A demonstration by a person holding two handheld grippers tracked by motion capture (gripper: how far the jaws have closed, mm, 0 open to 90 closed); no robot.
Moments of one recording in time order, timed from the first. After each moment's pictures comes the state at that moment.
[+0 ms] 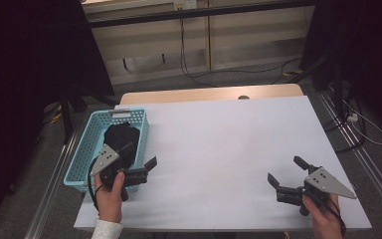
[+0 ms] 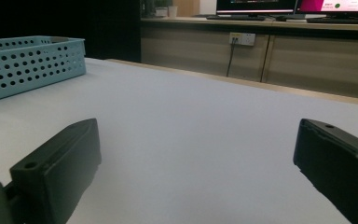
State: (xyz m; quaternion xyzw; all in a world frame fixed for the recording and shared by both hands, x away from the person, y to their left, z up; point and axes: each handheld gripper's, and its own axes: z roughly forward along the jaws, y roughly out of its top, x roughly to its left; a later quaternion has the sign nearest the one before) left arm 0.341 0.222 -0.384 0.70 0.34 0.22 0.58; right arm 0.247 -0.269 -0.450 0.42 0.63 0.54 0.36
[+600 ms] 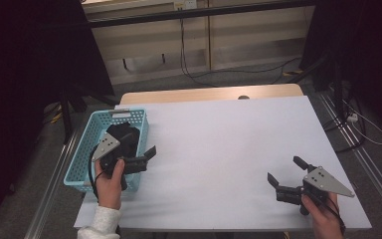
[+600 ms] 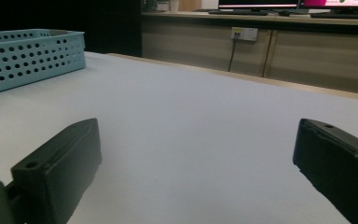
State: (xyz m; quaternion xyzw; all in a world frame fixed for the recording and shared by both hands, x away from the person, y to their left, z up) left arm 0.369 0.223 -0.372 0.71 0.35 0.22 0.57; right arm 0.250 -0.268 -0.453 0.42 0.64 0.54 0.35
